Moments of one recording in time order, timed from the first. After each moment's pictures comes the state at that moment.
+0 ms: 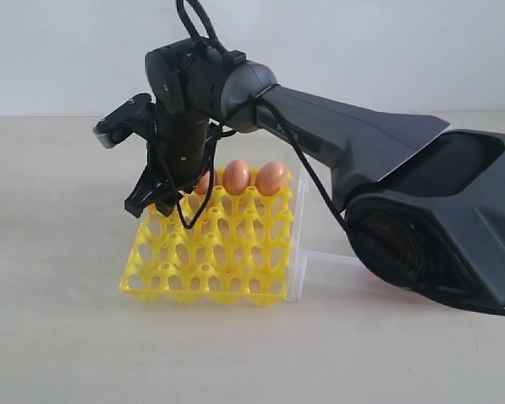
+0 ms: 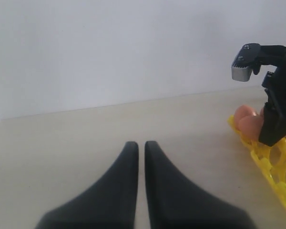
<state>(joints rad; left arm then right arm) -0.01 0.00 0.00 0.20 0.18 -0.09 0.77 2.57 -2.41 0.01 1.13 -0.28</state>
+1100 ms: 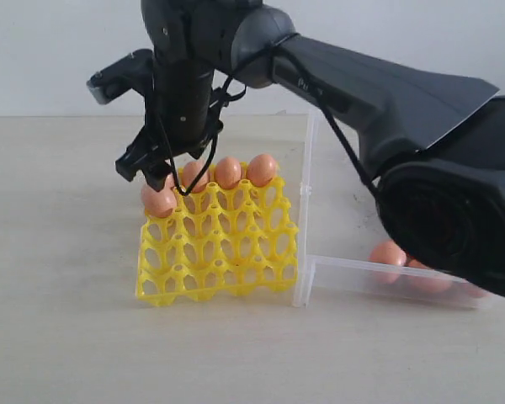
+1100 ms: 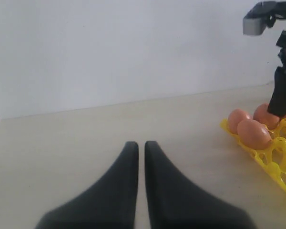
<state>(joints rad) -0.01 0.00 0.00 0.20 0.18 -0.09 0.77 2.43 -2.40 -0.01 1.22 -0.21</state>
